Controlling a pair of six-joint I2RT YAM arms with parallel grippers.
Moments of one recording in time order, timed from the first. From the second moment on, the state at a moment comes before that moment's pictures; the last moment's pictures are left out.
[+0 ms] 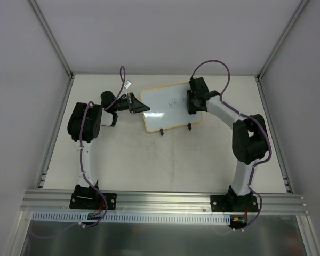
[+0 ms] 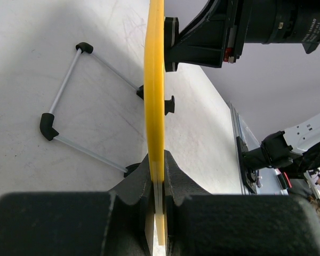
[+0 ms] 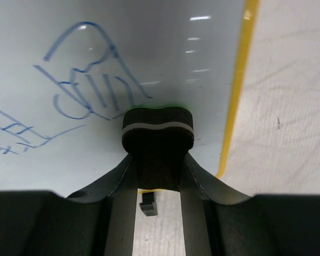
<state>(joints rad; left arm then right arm) -0.12 2.24 1.12 1.19 1.20 -0.92 0.42 1.91 1.45 -0.45 0.18 0.27</state>
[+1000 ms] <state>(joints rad) -0.12 2.24 1.12 1.19 1.20 -0.91 0.64 2.03 1.64 -0.51 0.08 0.31</state>
